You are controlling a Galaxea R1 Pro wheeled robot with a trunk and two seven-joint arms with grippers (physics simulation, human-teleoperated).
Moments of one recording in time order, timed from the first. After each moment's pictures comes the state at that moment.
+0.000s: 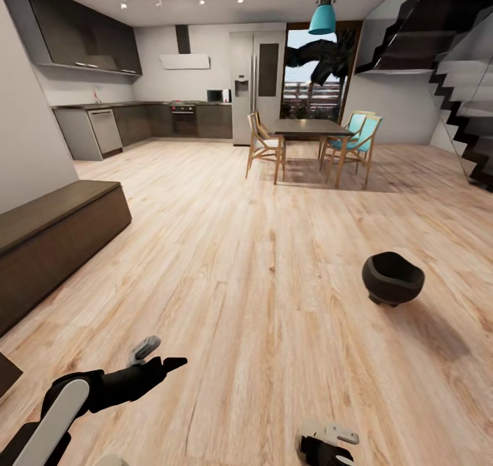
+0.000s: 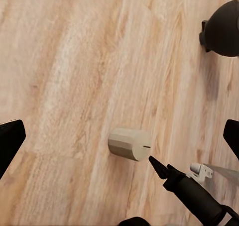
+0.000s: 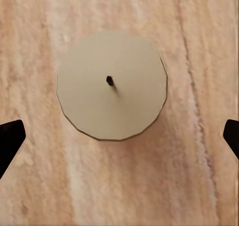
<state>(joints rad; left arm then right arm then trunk) -0.20 0.25 -0.06 -1.48 1.14 0.94 0.15 -0.43 0.07 0.23 -0.25 -0.46 -0.04 -0.21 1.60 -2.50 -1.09</state>
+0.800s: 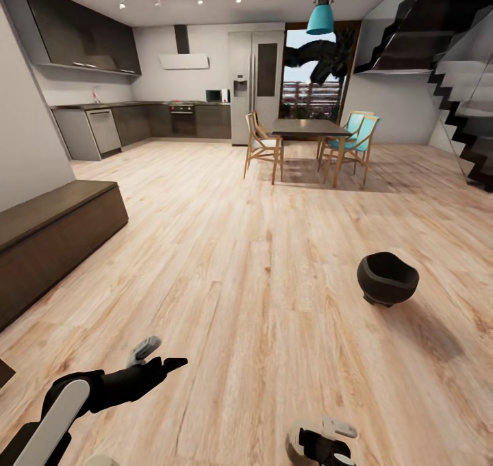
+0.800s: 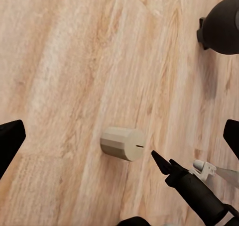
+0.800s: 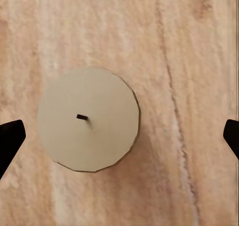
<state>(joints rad) -0.20 0.25 -0.06 -1.48 1.14 0.94 0.15 -0.43 0.07 0.24 -0.26 -0.45 -0.09 -0.21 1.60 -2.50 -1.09</state>
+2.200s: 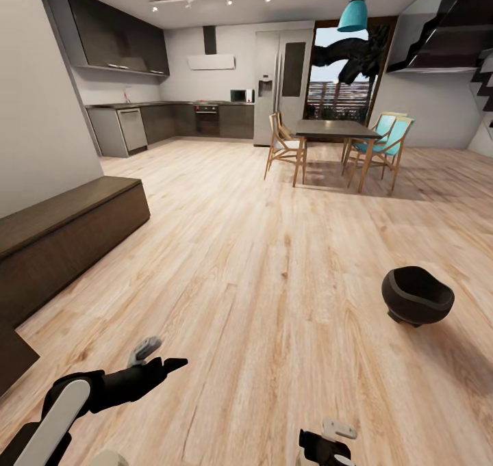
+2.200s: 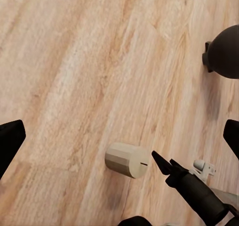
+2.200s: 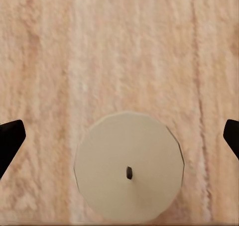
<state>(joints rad) -0.20 0.26 -0.06 -1.48 1.14 0.94 0.15 -0.43 0.07 0.24 -0.25 -0.45 -0.09 -0.21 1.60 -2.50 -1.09</state>
